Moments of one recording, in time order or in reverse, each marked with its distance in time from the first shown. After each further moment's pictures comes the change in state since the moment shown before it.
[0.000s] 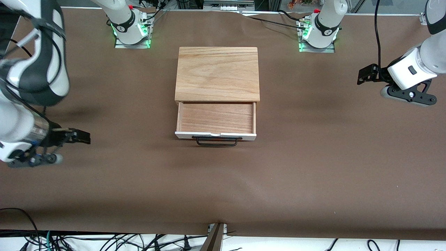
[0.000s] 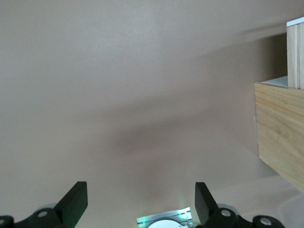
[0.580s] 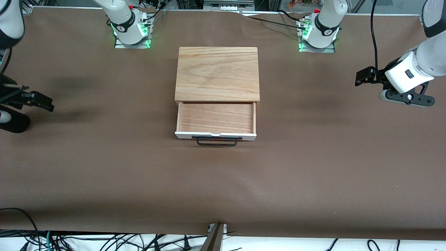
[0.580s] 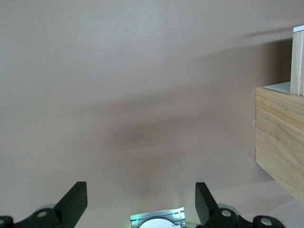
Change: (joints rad) left arm 0.000 0.013 -0.005 0.009 0.000 -0.004 -0.041; right arm -0.165 -0.371 0.151 -0.301 -0.166 -0.008 0.118
